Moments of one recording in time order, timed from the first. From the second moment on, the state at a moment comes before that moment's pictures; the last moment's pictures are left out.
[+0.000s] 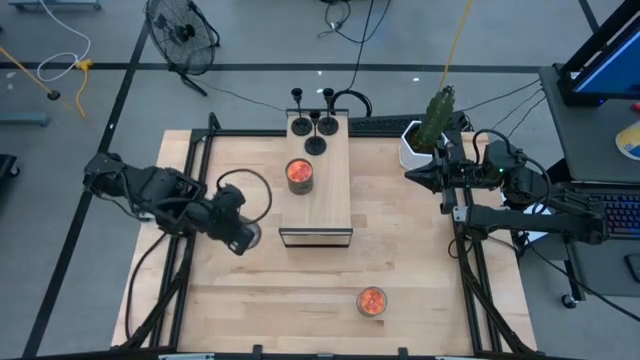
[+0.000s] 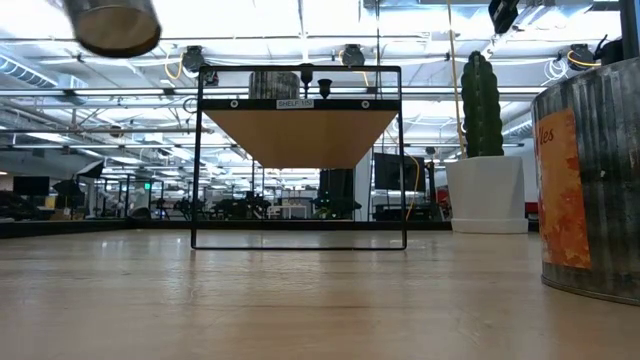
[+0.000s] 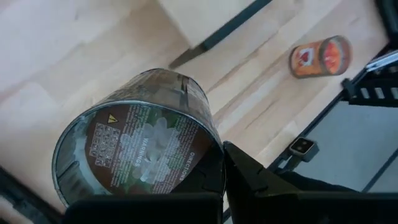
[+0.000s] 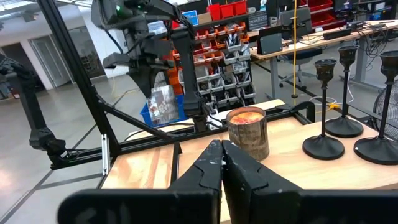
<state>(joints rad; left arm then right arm) -0.39 1.33 1.63 -1.41 -0.11 -1.32 -0.29 0.57 0.77 -0.22 -0.26 0.22</state>
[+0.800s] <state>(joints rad) -0.12 1.66 2.05 -1.49 -0.08 -0.84 -0.29 0.57 0.77 -0.22 -0.26 0.22</state>
